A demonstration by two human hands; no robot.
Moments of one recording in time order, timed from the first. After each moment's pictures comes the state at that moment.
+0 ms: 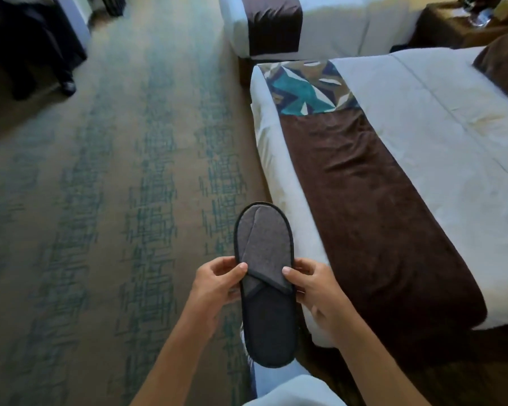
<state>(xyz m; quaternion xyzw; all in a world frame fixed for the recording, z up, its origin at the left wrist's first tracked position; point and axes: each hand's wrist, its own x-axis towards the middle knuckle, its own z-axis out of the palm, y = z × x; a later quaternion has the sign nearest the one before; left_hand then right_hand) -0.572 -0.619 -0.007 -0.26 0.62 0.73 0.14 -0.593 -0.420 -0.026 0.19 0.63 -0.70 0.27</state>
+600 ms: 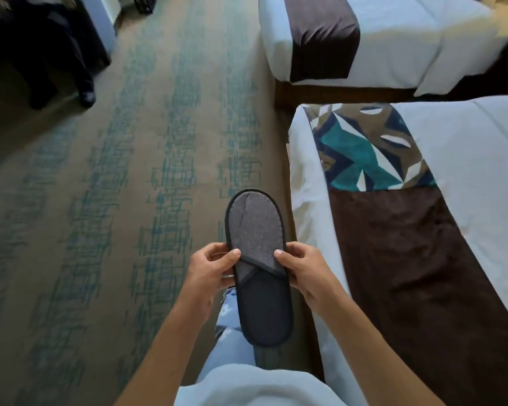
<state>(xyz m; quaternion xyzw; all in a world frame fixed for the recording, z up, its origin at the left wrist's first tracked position) -1.024 -0.770 -0.008 -0.31 0.59 0.74 0.08 -1.065 -0.585 -0.001 0.13 0.68 -0.66 0.30</state>
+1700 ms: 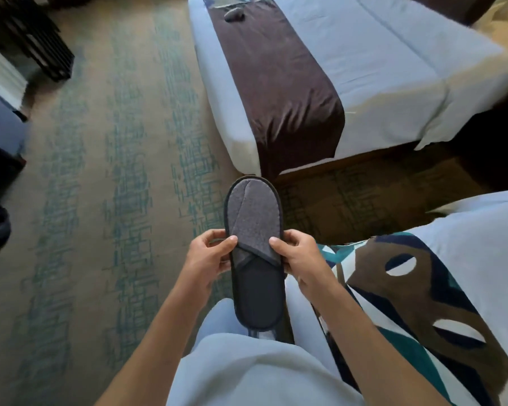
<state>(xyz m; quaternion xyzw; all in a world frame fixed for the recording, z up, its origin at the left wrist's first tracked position) -1.955 -0.850 -0.009 -0.26 0.65 0.70 0.15 -1.953 -0.662 0.004 0.21 0.66 -0.69 0.22</state>
